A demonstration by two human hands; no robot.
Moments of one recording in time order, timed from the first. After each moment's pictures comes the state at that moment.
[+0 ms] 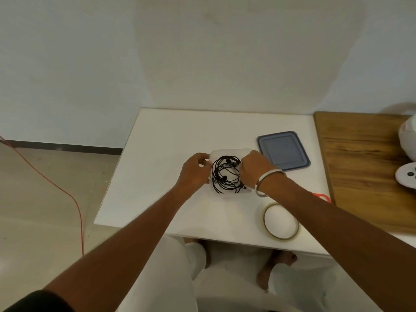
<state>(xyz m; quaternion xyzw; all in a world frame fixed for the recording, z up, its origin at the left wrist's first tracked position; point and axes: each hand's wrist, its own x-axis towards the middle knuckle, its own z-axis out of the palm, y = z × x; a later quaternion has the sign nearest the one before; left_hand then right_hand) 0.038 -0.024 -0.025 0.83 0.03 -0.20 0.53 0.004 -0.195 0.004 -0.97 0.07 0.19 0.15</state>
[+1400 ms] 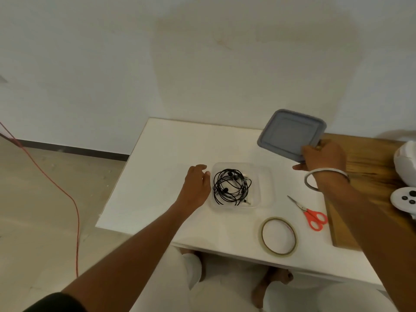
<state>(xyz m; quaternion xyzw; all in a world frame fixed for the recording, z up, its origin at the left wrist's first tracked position) 0.025 -0.015 -0.031 0.91 -0.06 -0.11 0.41 -0.001 -0.301 0.047 -0.78 0.37 -0.11 0.50</state>
